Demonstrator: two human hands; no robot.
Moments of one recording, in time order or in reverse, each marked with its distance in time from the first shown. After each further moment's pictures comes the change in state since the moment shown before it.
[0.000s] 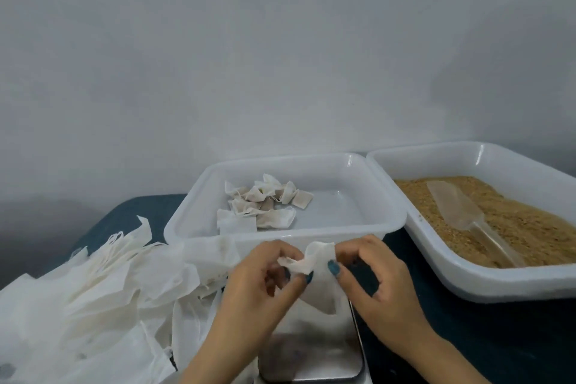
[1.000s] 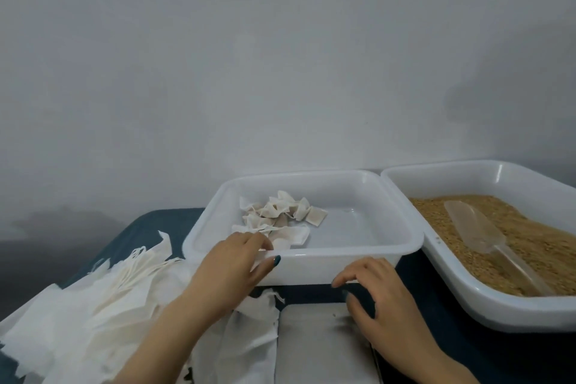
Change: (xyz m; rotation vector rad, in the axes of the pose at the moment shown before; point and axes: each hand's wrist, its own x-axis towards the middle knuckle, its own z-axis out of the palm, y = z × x) left_hand 0.055 -0.025 -0.056 0.812 -0.227 -0.005; right_hand 0.002 0.011 0.003 -0.282 -0.247 0.078
